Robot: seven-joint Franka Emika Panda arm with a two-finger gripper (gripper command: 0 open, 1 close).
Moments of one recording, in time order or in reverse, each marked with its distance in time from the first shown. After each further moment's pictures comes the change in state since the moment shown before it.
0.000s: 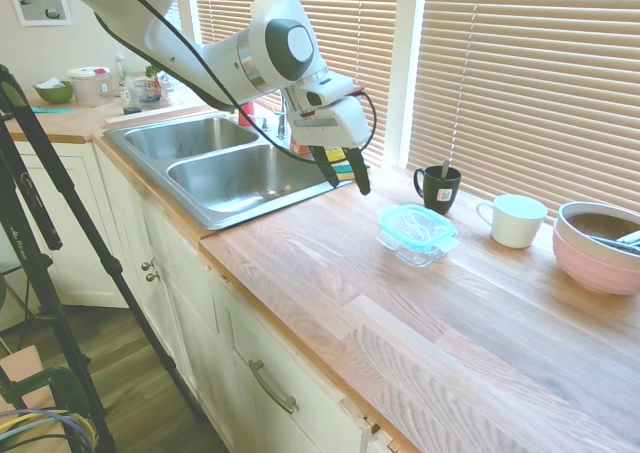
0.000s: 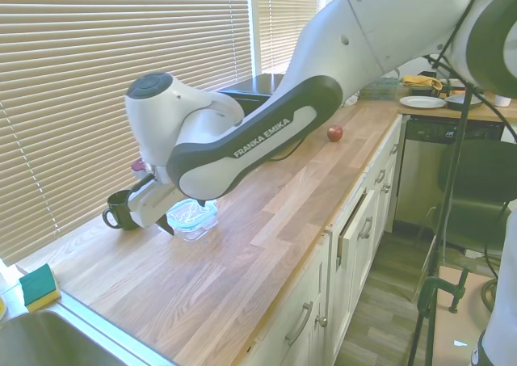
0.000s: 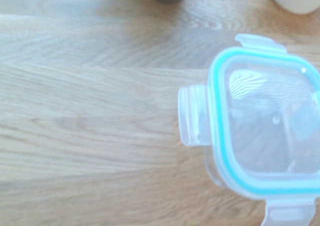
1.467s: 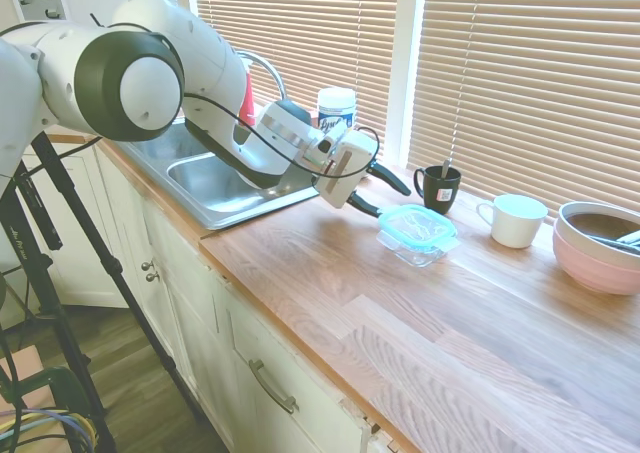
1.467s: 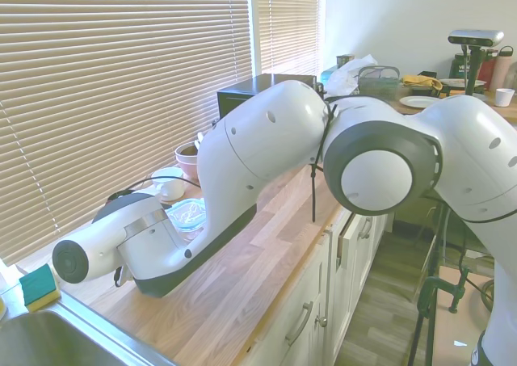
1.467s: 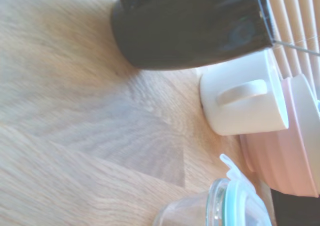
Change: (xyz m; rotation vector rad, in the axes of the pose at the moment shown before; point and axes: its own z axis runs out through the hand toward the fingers) arm -0.045 -0.096 0.141 -0.340 0.612 -0.323
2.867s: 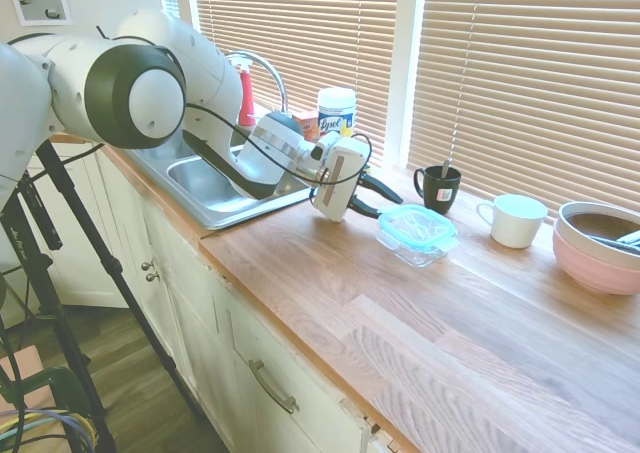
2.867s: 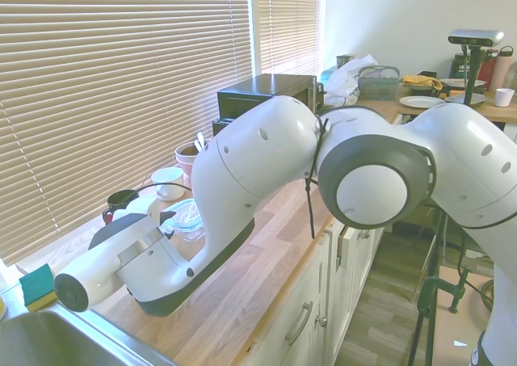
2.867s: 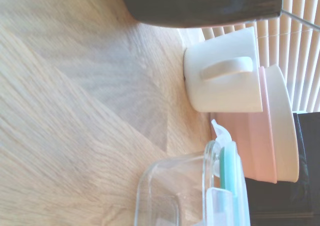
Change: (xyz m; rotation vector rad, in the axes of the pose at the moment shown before) arm -0.027 -0.004 -0.002 -0.117 0.069 -0.120
